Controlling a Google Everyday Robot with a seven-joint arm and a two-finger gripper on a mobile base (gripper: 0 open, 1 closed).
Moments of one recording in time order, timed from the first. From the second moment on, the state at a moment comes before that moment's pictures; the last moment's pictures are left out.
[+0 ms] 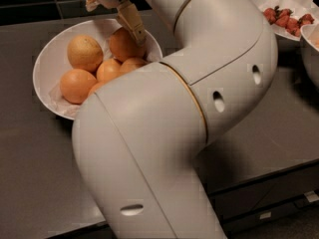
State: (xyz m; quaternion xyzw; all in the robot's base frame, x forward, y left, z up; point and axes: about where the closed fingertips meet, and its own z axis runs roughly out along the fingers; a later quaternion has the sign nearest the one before) arm 0.694 0.105 0.964 -0.92 0.36 -0.10 0.09
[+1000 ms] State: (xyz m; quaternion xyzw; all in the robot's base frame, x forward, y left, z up) arm 0.662 0.089 0.965 -0.93 0.35 -0.04 0.12
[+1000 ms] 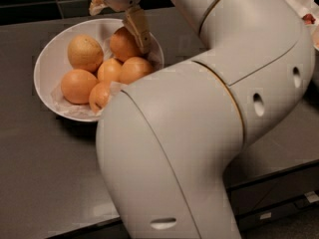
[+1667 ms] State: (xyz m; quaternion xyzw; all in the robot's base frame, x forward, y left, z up) arm 0.642 0.086 0.980 -0.93 0.36 -0.04 0.11
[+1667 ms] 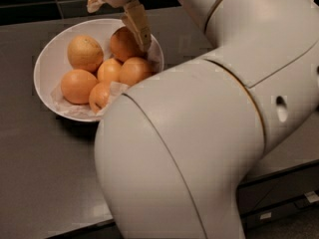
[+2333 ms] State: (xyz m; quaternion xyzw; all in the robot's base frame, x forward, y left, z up) arm 0.645 0.075 0.958 -0.92 0.37 -0.01 0.10
